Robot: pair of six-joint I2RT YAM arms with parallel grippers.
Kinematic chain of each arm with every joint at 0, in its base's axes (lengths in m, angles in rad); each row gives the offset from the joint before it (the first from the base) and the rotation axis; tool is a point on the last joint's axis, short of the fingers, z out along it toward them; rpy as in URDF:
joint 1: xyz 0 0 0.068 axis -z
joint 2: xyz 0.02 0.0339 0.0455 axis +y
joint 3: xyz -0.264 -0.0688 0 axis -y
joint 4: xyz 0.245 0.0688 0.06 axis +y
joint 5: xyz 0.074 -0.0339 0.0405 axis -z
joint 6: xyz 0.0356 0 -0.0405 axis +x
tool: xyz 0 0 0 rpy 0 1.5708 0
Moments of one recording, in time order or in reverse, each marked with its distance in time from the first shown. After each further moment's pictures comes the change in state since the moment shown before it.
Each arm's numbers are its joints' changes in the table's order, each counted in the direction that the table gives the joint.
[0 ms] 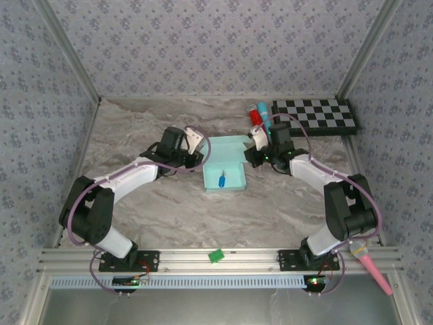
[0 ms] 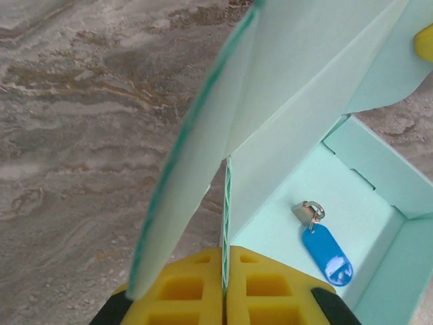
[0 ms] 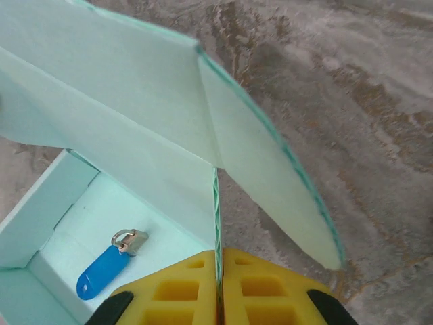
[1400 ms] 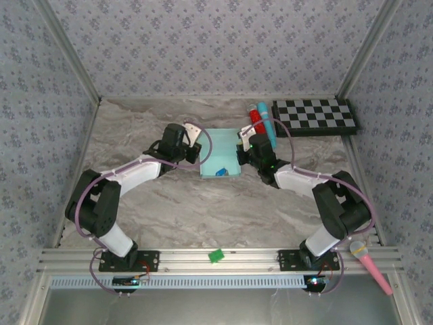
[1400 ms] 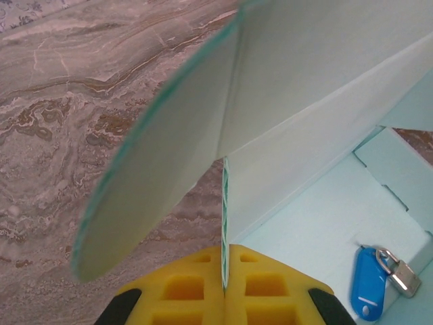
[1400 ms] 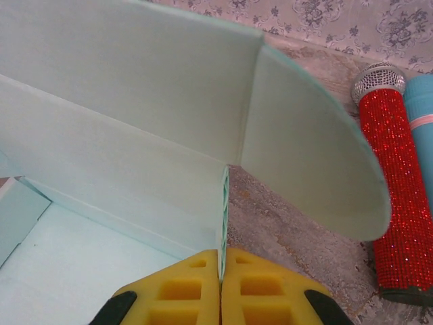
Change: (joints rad) left arm -0.012 0.069 0.010 -0.162 -0.151 0.003; right arm -0.204 0.049 -0.096 -0.380 0.518 0.130
